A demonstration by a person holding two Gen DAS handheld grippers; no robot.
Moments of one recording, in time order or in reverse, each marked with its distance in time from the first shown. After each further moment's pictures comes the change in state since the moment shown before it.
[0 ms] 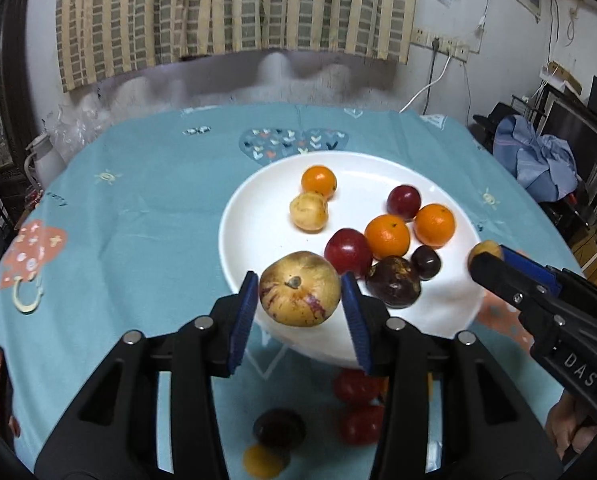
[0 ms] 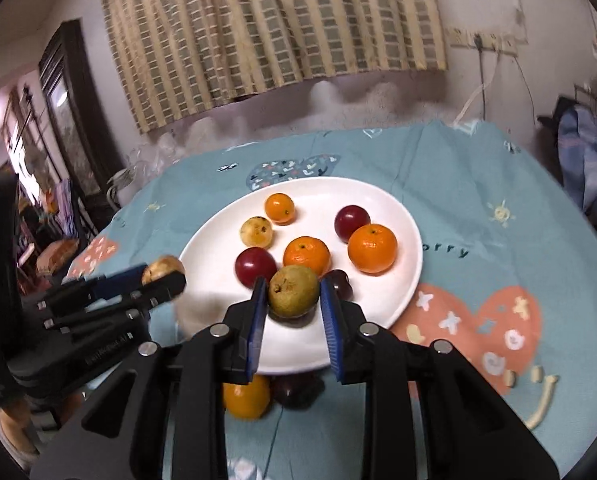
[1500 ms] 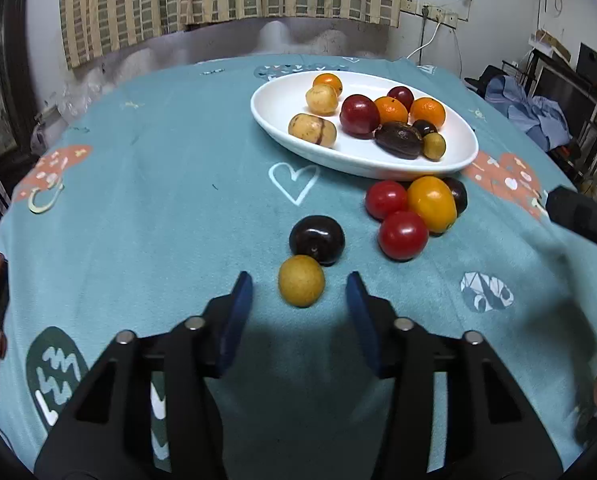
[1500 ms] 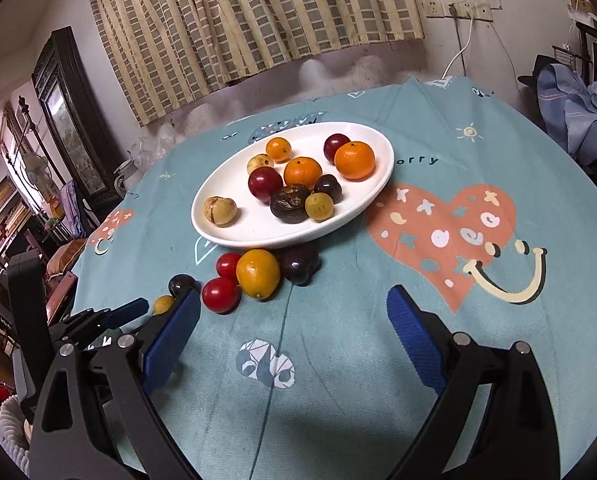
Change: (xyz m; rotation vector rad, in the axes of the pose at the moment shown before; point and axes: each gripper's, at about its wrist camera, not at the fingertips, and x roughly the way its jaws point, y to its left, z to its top) left arm -0.041 0.025 -0.109 0.028 0.075 -0.015; right arm -0.070 0.003 -0.078 0.043 0.044 0.028
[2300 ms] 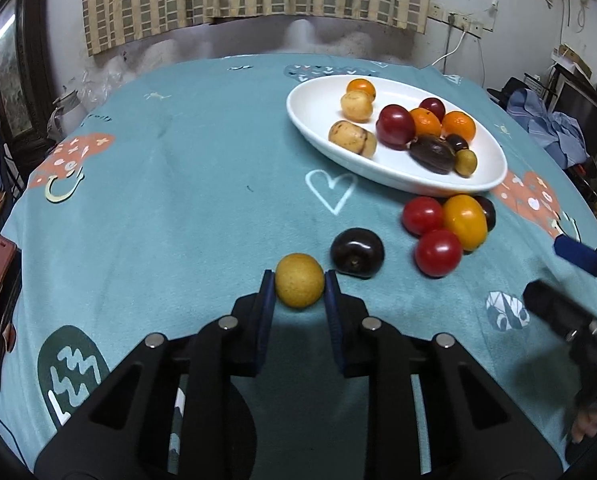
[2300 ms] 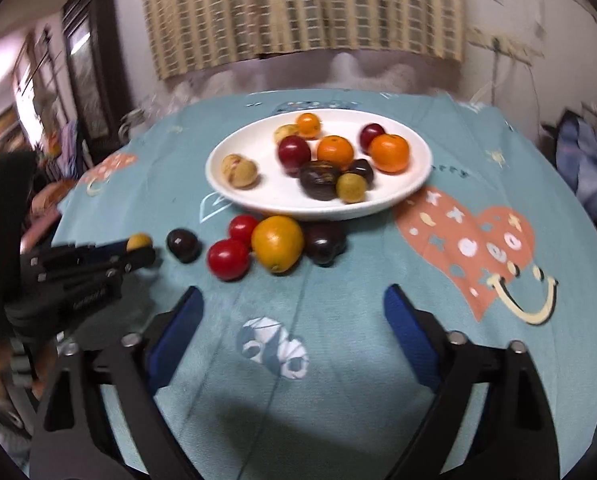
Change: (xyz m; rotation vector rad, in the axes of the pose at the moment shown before) left arm 0.001 0.016 0.006 -0.061 0.004 0.066; right arm 0.024 0.040 -0.021 -0.258 0.051 -0.021
